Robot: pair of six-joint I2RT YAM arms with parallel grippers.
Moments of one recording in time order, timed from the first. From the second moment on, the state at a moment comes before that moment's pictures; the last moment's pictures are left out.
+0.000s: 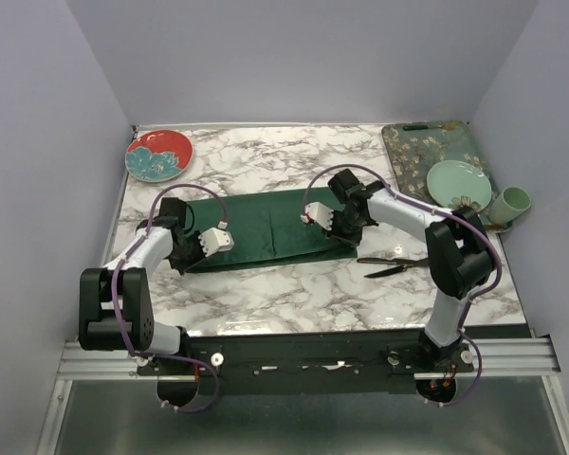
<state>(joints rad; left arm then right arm) 0.01 1.40 0.75 -0.70 0.28 1.13 0.53 1.84 1.26 -0.76 -0.20 -0.84</state>
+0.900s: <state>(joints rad) 0.07 1.38 1.01 -0.76 0.44 0.91 0.46 1.87 1.62 -0.95 -0.40 -0.69</state>
